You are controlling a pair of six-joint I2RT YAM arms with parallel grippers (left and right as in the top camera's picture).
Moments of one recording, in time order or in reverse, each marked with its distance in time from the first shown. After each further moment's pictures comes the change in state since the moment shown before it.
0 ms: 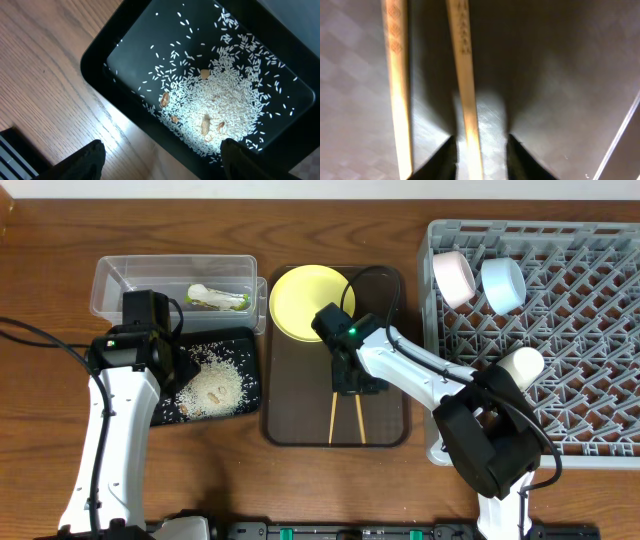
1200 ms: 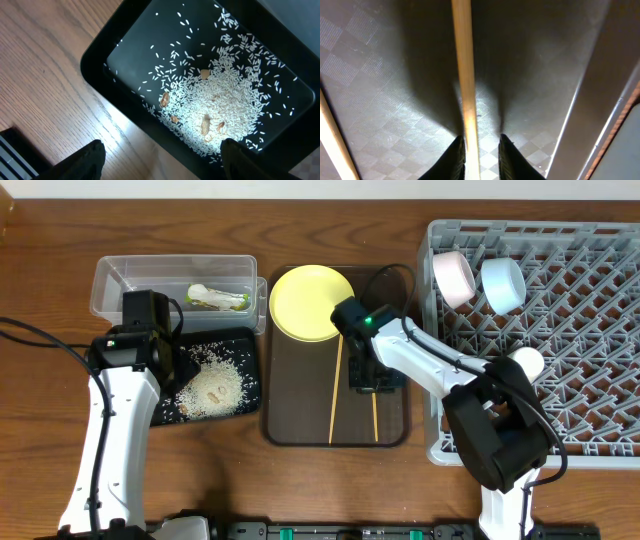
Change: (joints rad) left arm 0.000 0.000 0.000 0.000 0.000 0.000; right arm -0.079 0.002 -0.010 -0.067 -0.010 -0.046
